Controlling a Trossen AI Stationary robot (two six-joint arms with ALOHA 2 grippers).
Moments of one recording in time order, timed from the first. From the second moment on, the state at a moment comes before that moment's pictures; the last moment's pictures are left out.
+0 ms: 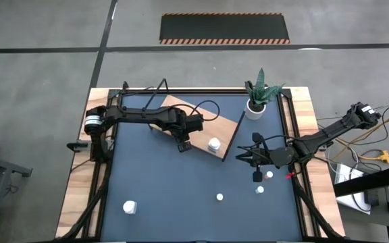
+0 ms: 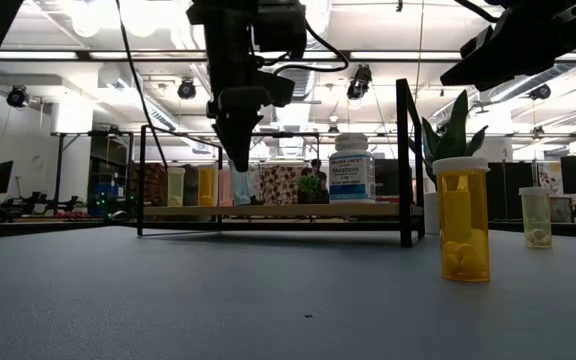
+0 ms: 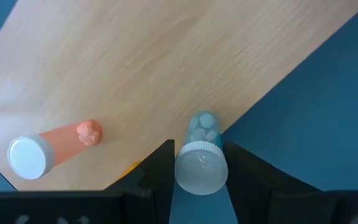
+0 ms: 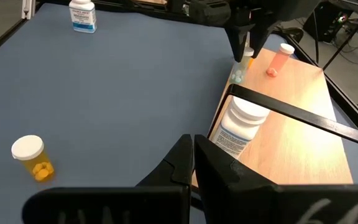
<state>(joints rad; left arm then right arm) 0.12 1.85 1.54 -1.05 -0.22 -0.18 0.43 0.94 0.48 -0.02 0.46 0.07</state>
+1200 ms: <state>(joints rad) 0.14 1.78 1.59 -1.02 -0.16 -0.15 0.43 0.94 0.48 -0.02 0.46 0.07</state>
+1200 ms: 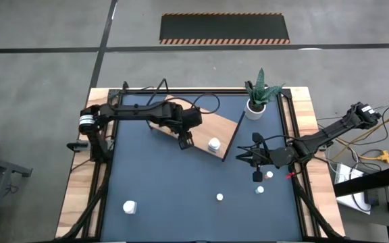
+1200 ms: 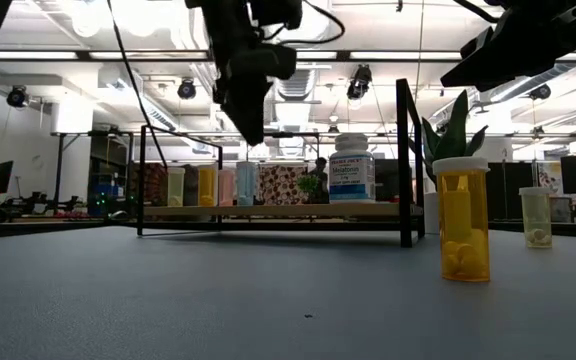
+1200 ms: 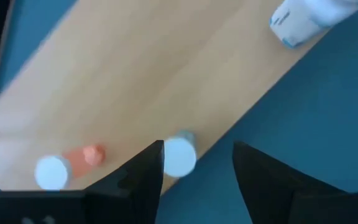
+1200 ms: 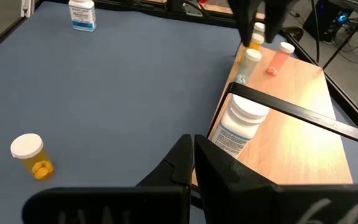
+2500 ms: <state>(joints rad) 0.11 1.76 1.45 -0.90 -0.33 -0.07 0.43 0.94 0.48 -0.03 0.46 0.09</state>
